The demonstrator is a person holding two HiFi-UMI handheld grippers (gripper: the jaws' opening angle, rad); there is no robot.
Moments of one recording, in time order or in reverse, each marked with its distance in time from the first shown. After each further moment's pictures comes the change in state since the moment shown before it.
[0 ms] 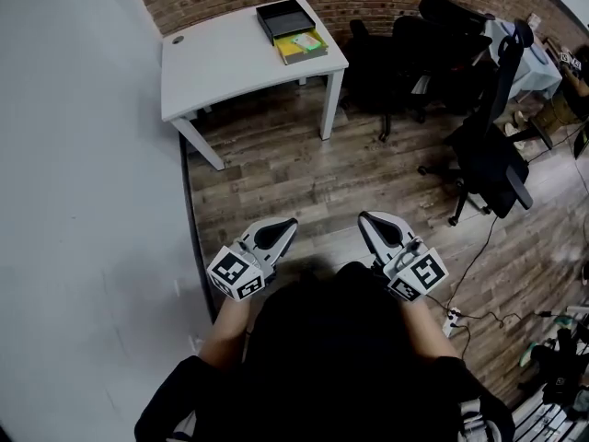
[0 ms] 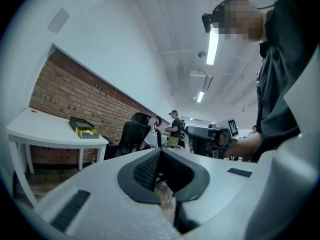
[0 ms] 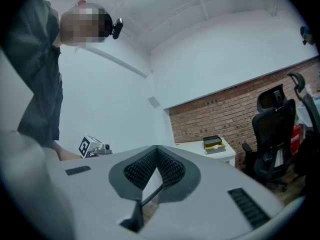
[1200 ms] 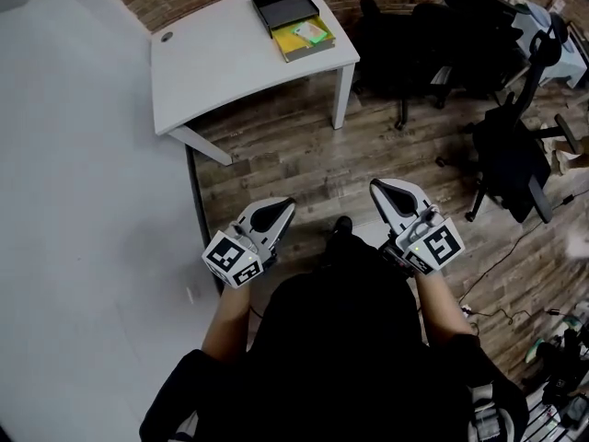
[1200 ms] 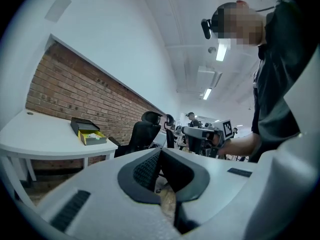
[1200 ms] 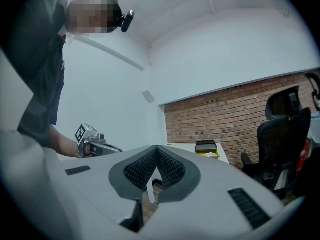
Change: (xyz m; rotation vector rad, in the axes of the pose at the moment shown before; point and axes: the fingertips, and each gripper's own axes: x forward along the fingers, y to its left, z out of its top) left arm 0.094 0.132 0.030 -0.018 0.037 0.042; right arm 0.103 -0.157 0.011 -0.088 0.048 0.023
